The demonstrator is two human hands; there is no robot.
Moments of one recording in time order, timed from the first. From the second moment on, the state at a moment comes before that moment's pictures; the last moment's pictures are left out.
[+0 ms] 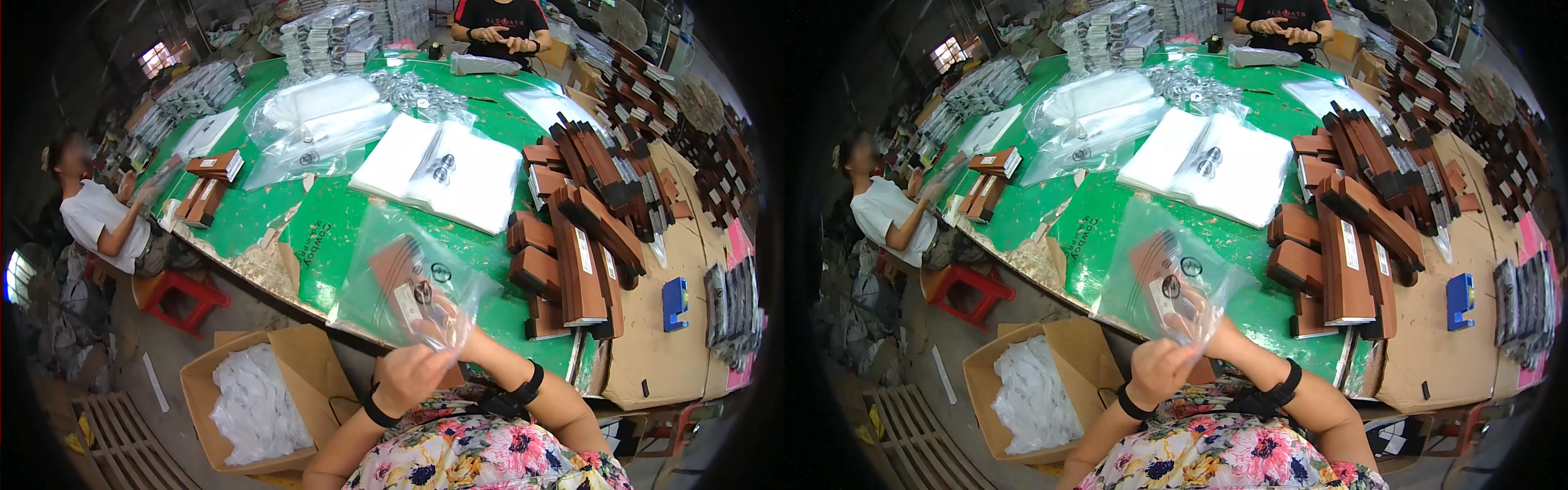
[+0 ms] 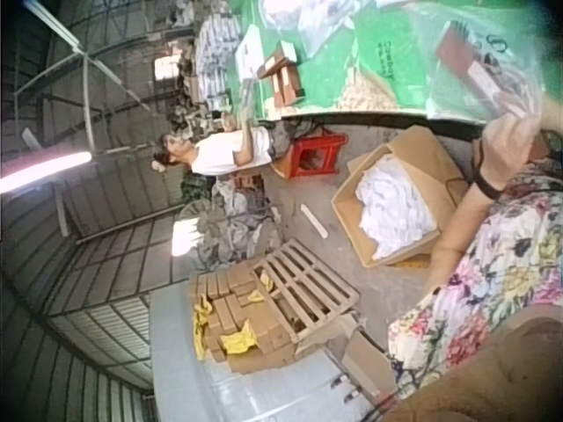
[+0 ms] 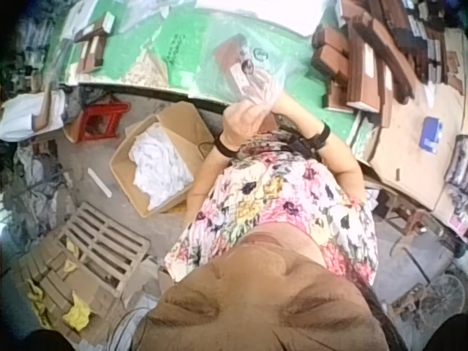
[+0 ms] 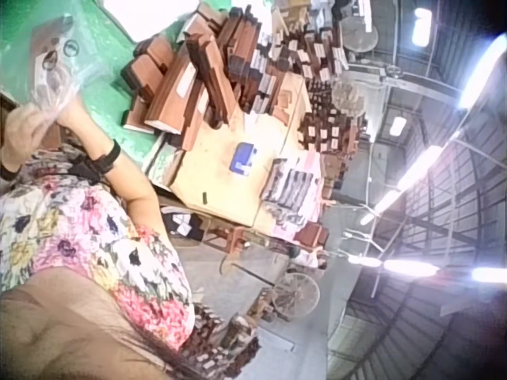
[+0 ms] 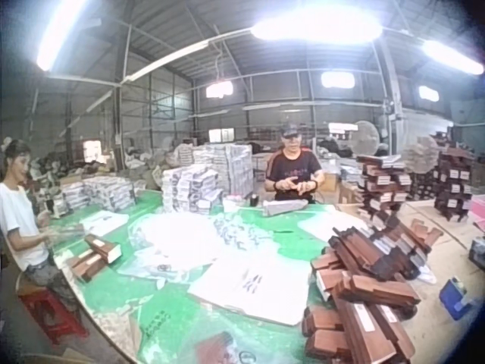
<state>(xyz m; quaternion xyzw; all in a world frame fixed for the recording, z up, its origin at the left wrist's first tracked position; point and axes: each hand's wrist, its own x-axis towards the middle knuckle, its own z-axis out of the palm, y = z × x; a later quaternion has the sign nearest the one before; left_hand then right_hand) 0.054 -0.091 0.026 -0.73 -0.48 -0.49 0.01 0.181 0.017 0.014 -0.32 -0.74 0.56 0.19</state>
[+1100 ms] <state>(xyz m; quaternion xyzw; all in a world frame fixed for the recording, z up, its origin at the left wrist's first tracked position) 0.056 -0.126 -0.008 -0.61 -0.68 -0.41 -0.06 0.122 0.026 -0.002 -0.47 -0.48 0.60 0.44</state>
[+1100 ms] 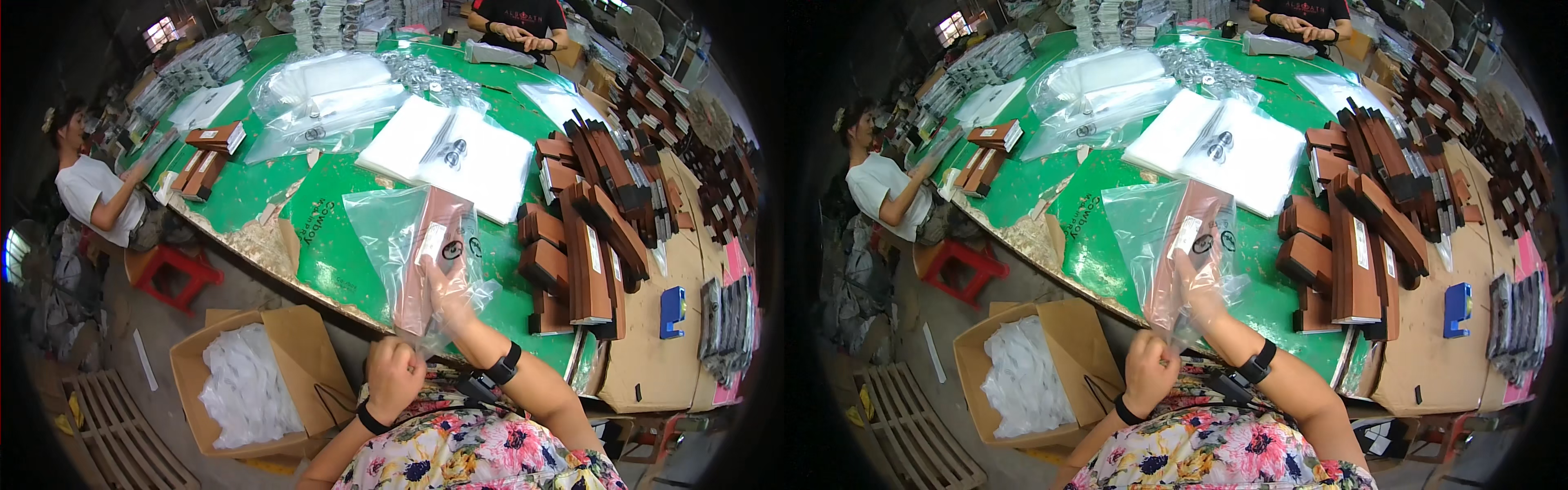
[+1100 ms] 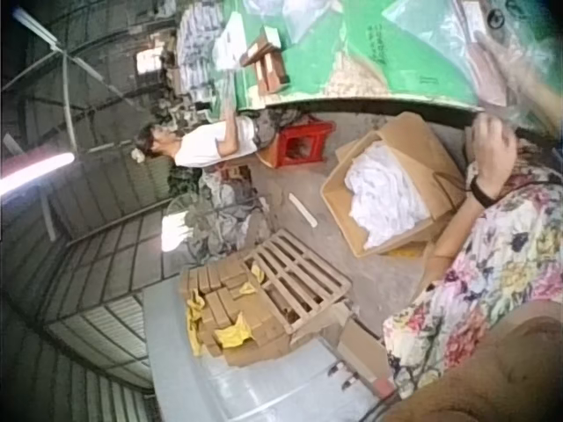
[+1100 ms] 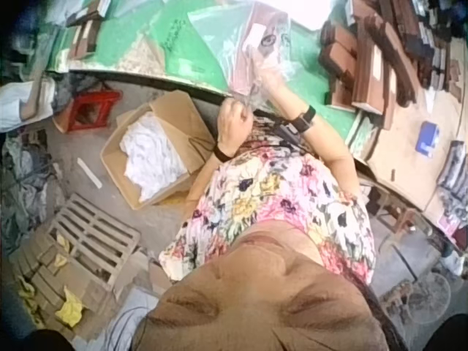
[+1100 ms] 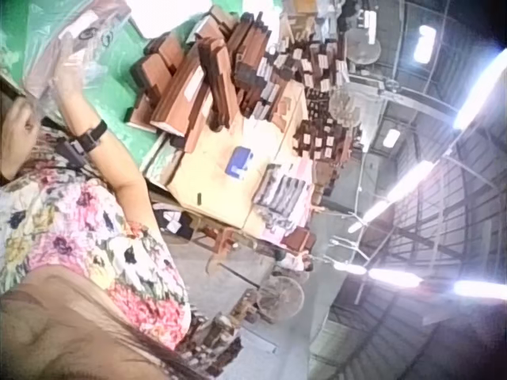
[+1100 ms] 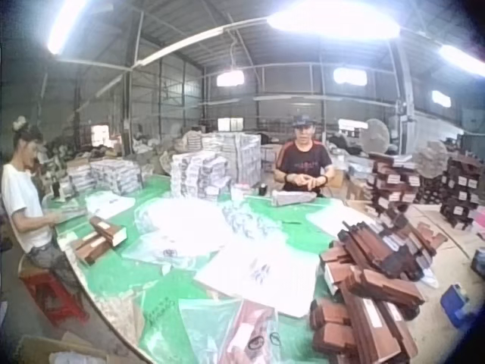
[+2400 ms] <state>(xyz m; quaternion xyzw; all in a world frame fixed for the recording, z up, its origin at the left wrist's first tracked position) 0.002 -0.127 0.001 -0.47 -0.78 -0.38 -0.12 0.087 0.017 -0.035 -0.40 -0.54 0.53 0.52</state>
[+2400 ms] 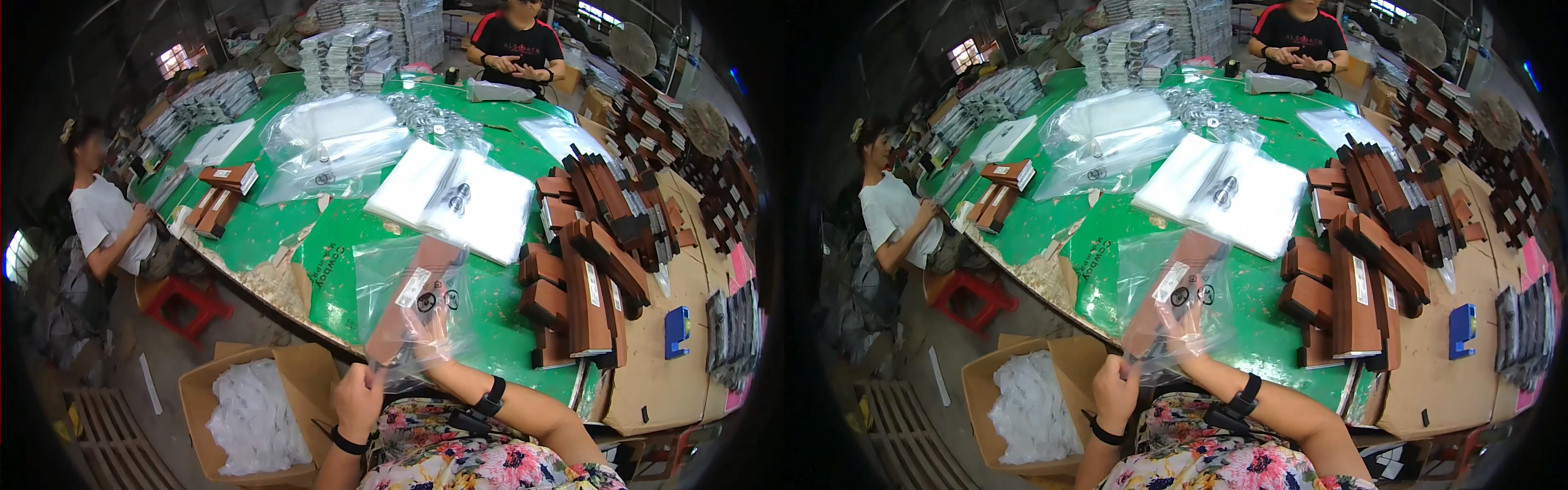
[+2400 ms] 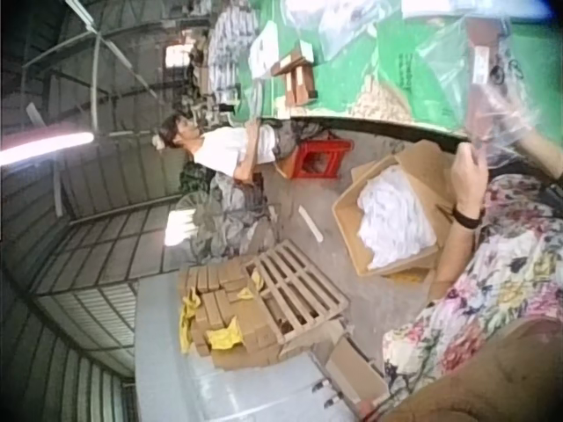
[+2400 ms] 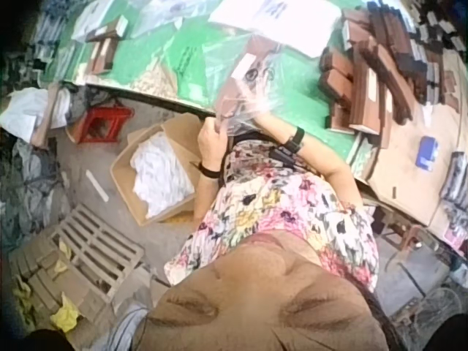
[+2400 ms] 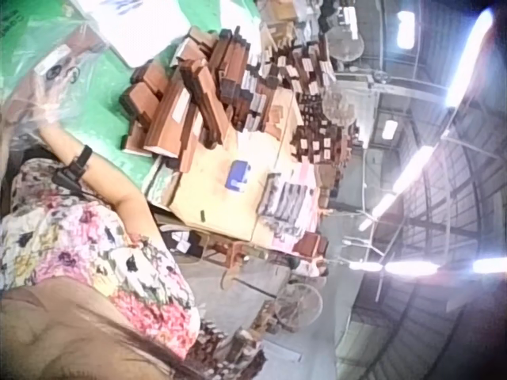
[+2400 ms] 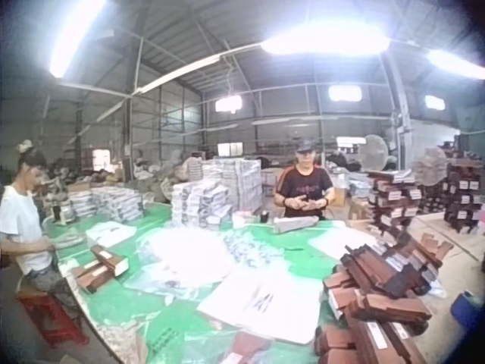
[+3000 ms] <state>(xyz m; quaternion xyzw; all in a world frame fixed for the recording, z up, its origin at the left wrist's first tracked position) 0.022 -0.150 -0.020 -0.59 -0.62 -0.51 -0.03 0.059 0.013 -0.056 -0.38 -0.44 0.67 0.47</state>
